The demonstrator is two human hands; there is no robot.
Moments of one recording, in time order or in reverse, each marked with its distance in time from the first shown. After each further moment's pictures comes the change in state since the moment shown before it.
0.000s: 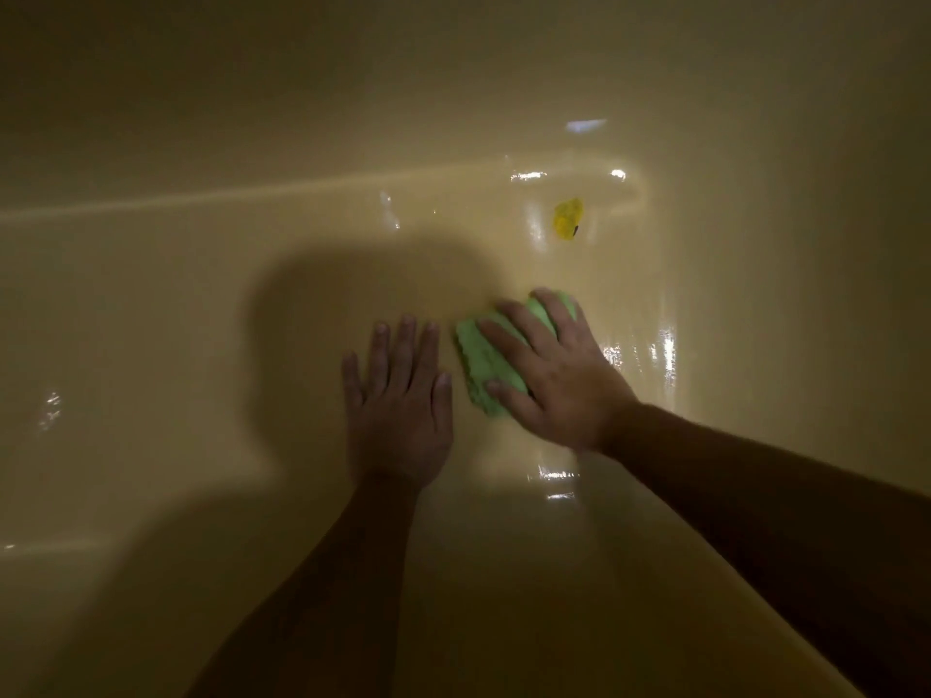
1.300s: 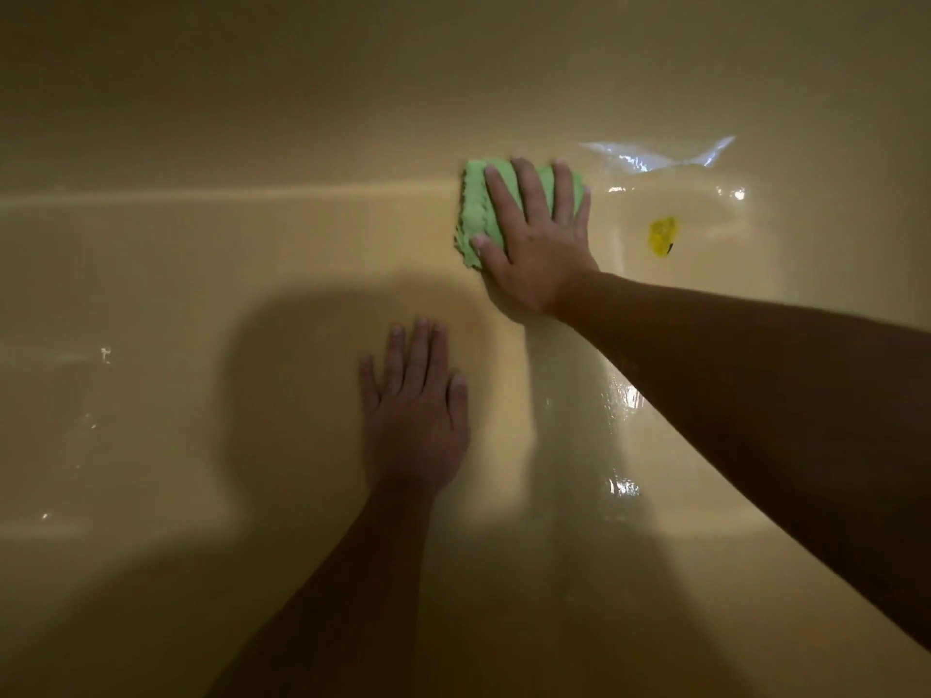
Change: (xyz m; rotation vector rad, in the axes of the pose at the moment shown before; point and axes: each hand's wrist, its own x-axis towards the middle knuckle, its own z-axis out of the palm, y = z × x) left_hand 0.002 -0.065 0.000 -0.029 0.048 -0.087; right_hand 0.182 -0.042 -0.014 0.000 0.065 0.252
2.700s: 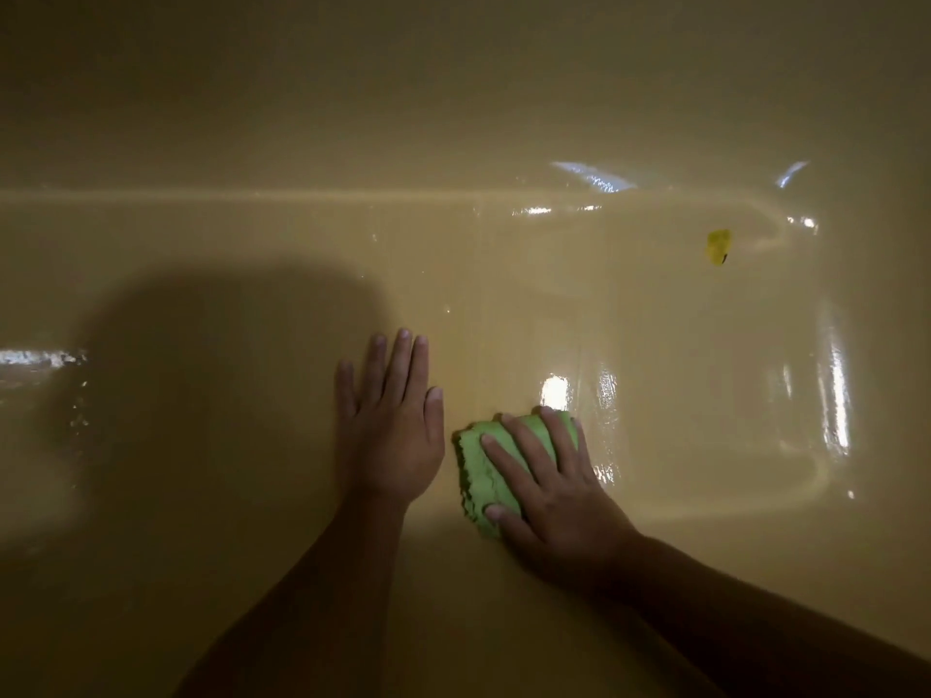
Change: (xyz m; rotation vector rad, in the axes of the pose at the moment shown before) left_hand 0.003 -0.129 -0.030 0.006 -0.153 0.095; right_hand -0.219 -0.119 0.069 -0.004 -0.228 -0.202
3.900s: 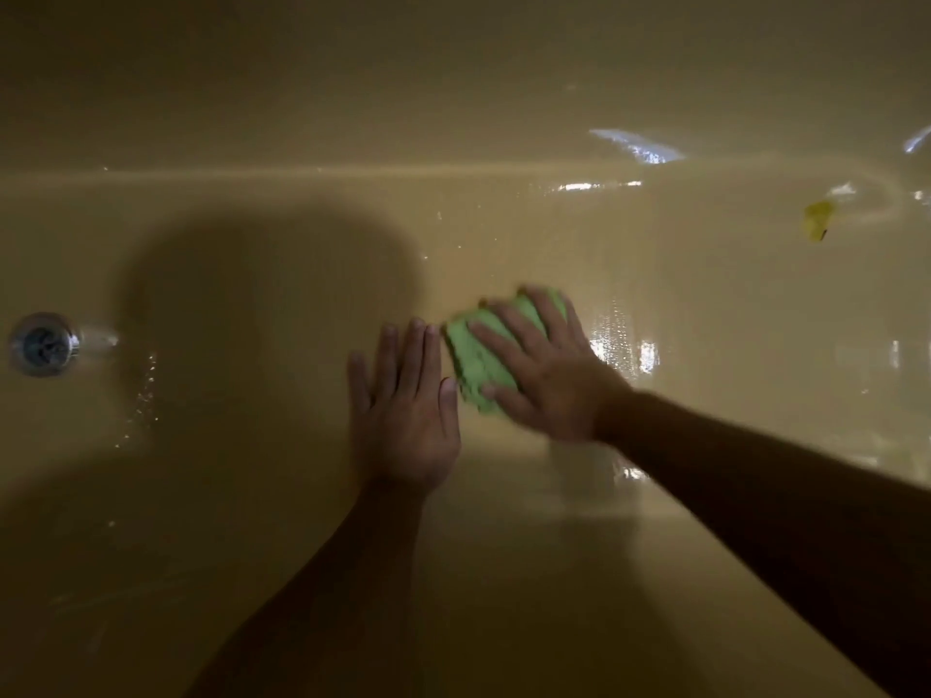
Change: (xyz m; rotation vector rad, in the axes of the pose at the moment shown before) left_hand -0.010 -0.053 0.000 0.025 0.017 -0.031; right_hand 0.141 -0.002 -0.028 -0.081 0.068 -0.163
